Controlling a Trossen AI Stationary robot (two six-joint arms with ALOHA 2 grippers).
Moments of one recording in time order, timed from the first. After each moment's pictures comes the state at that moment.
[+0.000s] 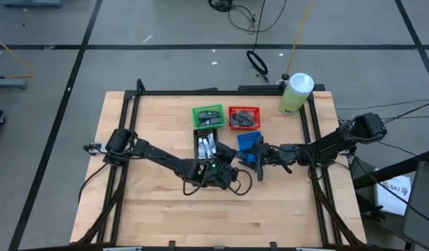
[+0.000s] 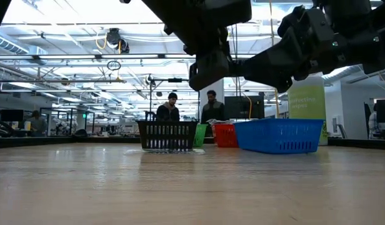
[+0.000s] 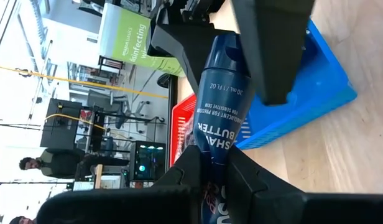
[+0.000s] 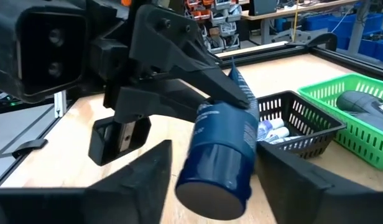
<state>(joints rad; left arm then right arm) -0.28 2.03 1.43 -0.05 -0.94 0.63 0.19 1.39 0.29 0.97 0.24 0.22</state>
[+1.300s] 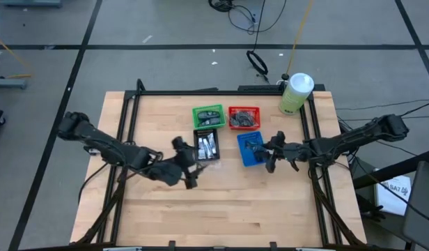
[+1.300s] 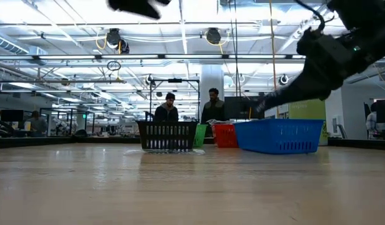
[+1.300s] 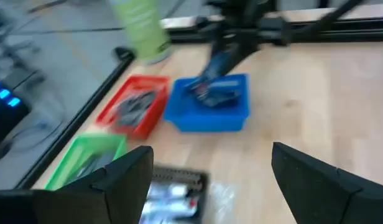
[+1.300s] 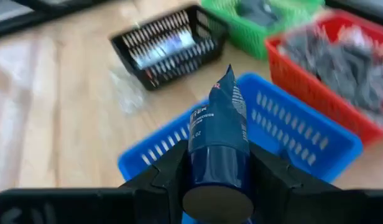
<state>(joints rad) -0.42 1.45 1.15 -0.34 -0.70 -0.24 0.18 0.92 0.29 0.10 0.42 0.46</state>
